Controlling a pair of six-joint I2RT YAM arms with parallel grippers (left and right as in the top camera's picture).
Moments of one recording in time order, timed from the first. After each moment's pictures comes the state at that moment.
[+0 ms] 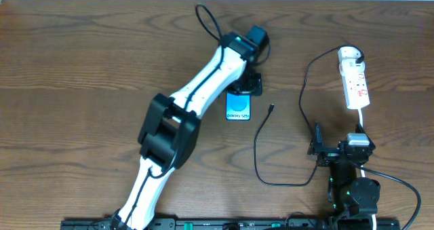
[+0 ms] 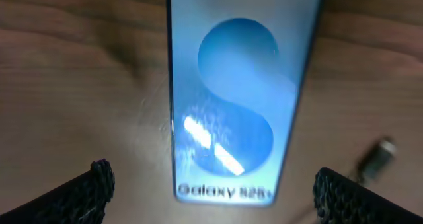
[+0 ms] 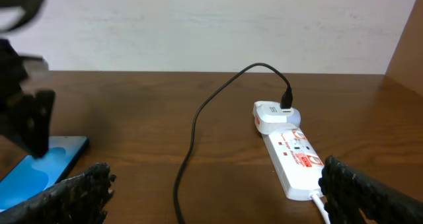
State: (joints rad) left arm -0.62 2.33 2.05 -1.24 0.01 -0.64; right arm 0.04 0.01 0.01 -0.07 0.07 -0.01
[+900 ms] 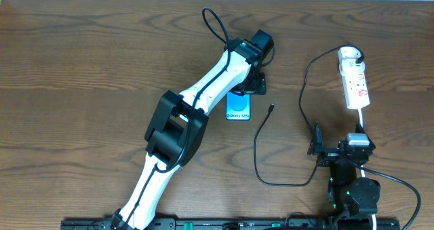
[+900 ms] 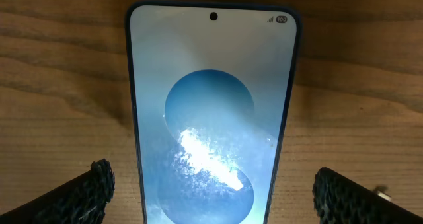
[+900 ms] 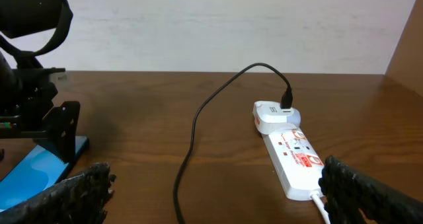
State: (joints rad) left arm -0.64 2.38 2.05 -1.12 -0.03 -0.64; right arm 0.04 0.01 0.01 -0.07 0.07 -0.01
